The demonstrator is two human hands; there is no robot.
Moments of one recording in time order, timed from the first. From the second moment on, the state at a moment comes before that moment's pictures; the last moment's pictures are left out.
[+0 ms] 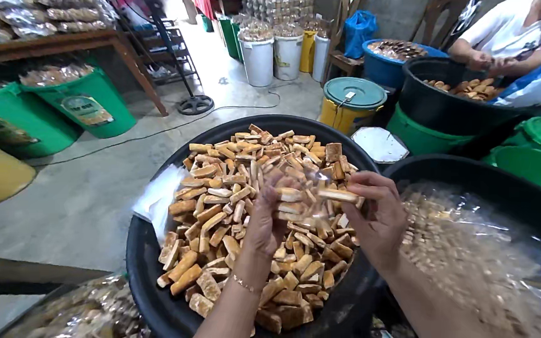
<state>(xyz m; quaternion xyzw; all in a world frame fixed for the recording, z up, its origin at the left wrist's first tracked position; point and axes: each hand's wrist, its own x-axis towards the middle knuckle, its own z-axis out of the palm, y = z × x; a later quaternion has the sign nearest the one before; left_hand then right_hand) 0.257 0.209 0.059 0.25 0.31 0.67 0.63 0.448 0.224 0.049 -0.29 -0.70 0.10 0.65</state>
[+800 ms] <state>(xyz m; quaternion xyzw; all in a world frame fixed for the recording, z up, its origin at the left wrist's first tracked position) 0.211 0.226 0.064 0.20 0.38 0.77 0.47 0.424 0.372 0.009 -0.51 -0.81 0.28 0.06</state>
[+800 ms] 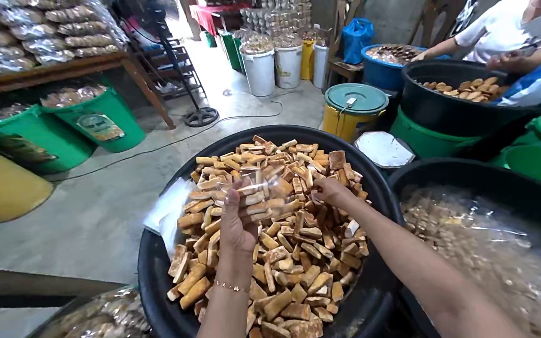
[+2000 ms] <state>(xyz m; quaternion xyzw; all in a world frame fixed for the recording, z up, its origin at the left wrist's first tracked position) 0.278 0.190 0.054 0.33 0.24 0.63 0.66 0.460 0.225 0.071 -0.28 -0.83 -0.01 0.48</state>
